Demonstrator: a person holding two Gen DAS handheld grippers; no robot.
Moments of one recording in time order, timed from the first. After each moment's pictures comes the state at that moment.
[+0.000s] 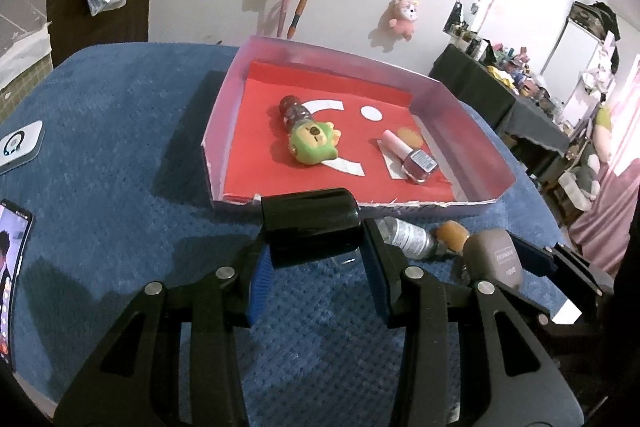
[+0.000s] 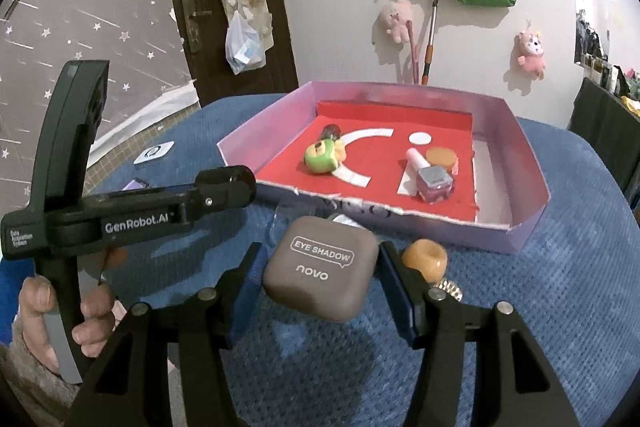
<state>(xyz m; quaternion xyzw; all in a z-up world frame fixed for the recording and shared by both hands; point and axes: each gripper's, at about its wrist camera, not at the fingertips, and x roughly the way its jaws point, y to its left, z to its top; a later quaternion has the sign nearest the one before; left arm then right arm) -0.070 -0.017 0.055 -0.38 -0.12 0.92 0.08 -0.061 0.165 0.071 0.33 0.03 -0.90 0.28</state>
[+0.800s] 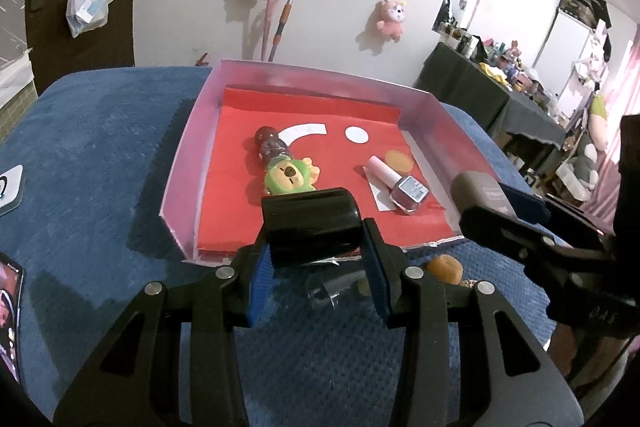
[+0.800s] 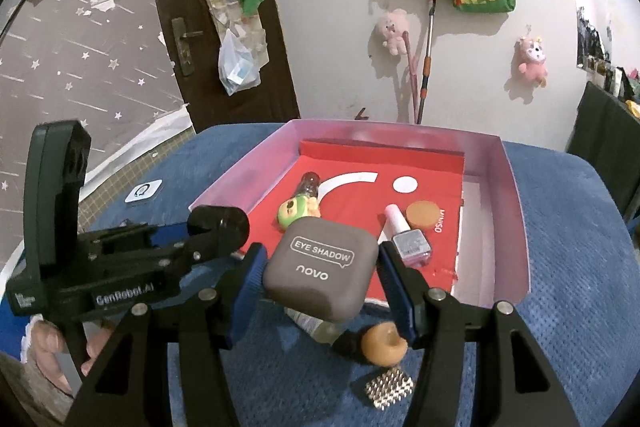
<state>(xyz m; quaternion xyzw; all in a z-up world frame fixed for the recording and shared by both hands) -0.105 -0.002 0.067 -0.37 -0.10 0.92 0.09 -0.128 0.178 0.100 0.33 0.00 -0.90 0.29</state>
